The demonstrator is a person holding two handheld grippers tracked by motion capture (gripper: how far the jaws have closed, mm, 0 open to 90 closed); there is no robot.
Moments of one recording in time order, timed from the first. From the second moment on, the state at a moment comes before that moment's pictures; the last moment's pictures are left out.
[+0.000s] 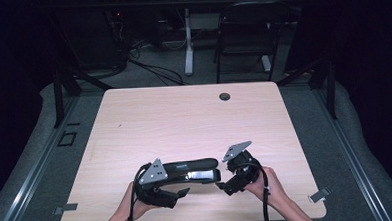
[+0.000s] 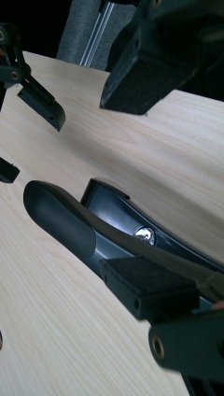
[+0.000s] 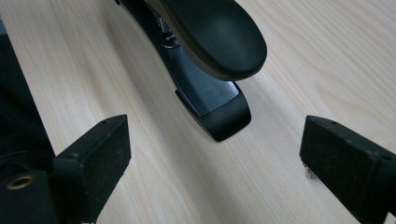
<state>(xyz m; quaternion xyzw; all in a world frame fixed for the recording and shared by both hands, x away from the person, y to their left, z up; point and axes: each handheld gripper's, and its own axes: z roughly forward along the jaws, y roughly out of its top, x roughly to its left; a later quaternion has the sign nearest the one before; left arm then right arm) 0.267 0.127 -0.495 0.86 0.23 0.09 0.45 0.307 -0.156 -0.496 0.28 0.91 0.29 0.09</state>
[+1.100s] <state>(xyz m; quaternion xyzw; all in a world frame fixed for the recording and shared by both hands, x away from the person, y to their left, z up) 0.261 0.083 -0.531 0.87 0.26 0.13 0.39 0.299 -0.136 -0.518 0.23 0.94 0.24 0.11</state>
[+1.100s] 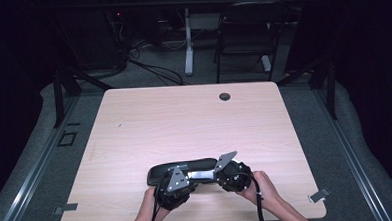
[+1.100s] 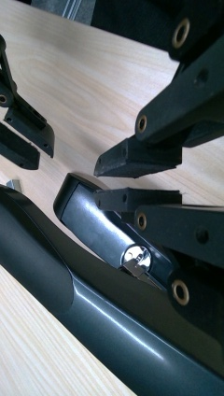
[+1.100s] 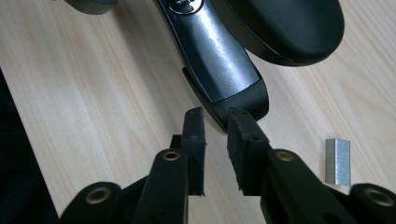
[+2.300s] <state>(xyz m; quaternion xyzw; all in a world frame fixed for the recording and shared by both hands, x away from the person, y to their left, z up) 0.265 0.061 -0.556 0.84 0.31 0.18 0.41 0.300 -0.118 -0.538 0.21 0.93 0.25 0.18</state>
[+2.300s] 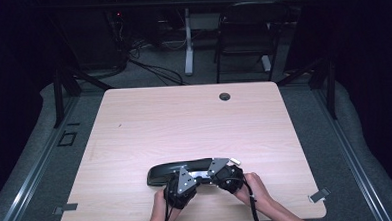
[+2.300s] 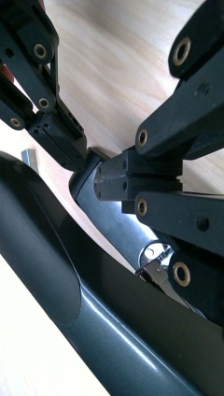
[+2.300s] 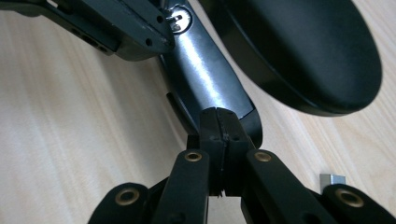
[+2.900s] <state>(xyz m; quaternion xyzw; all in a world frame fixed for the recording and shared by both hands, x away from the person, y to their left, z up) 0.273 0.060 -0.557 0.82 0.32 0.20 0.42 0.303 -0.115 -0.552 0.21 0.93 0.24 0.20</state>
